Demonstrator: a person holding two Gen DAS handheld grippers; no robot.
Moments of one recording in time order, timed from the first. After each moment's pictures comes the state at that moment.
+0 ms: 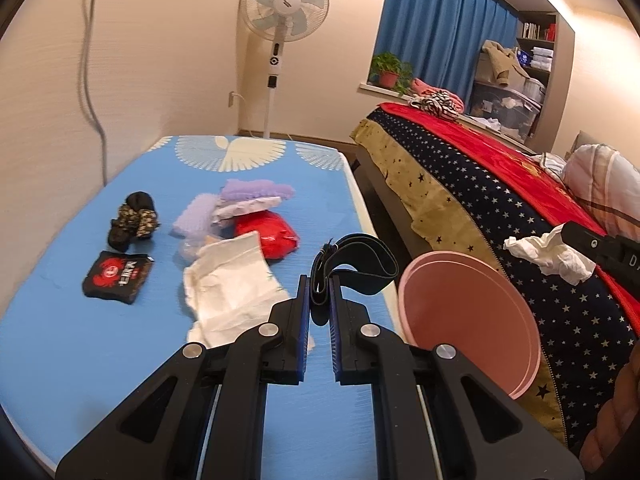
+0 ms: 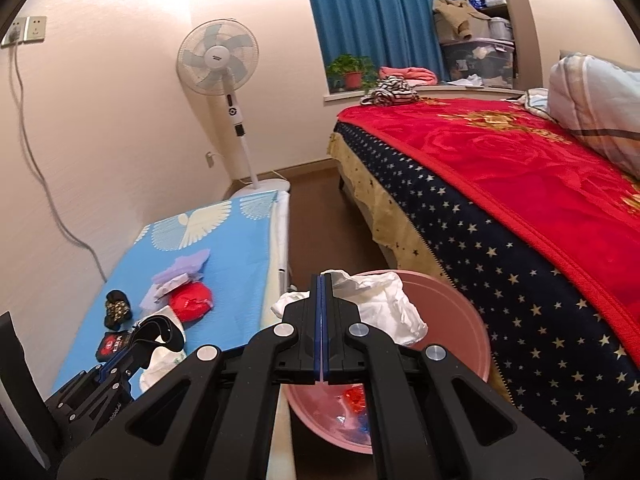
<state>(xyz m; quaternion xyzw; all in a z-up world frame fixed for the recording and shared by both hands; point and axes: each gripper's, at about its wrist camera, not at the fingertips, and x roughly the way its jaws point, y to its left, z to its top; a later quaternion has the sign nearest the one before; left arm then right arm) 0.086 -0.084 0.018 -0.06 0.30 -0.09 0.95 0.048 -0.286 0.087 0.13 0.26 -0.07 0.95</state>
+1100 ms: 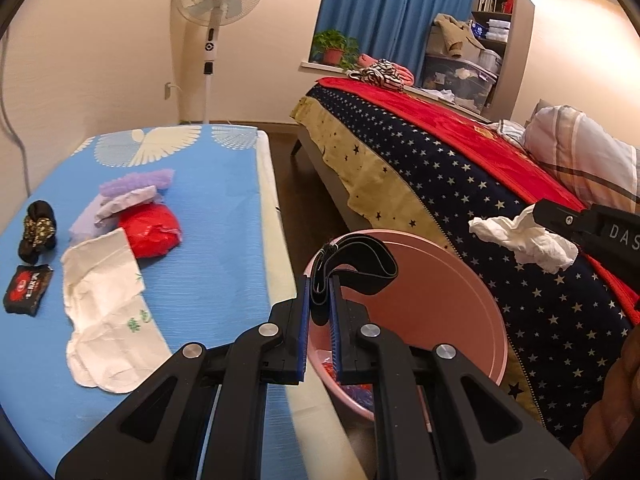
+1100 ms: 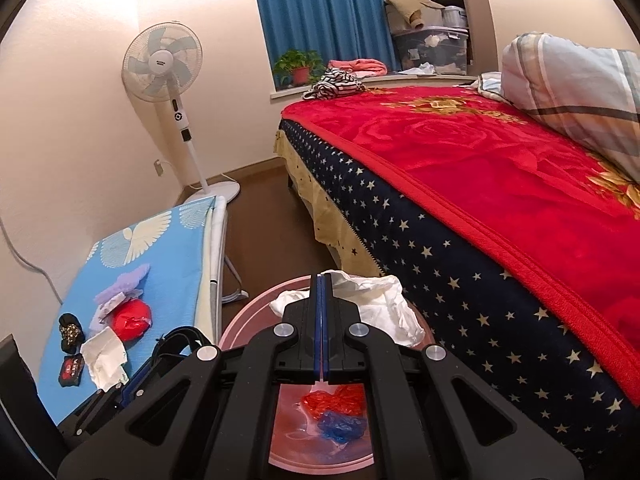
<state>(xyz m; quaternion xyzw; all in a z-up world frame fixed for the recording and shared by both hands) 0.109 -0.175 -0.001 -0.04 0.32 -0.18 0.93 0.059 -0.339 0.071 0.15 0.27 -0.15 0.94</state>
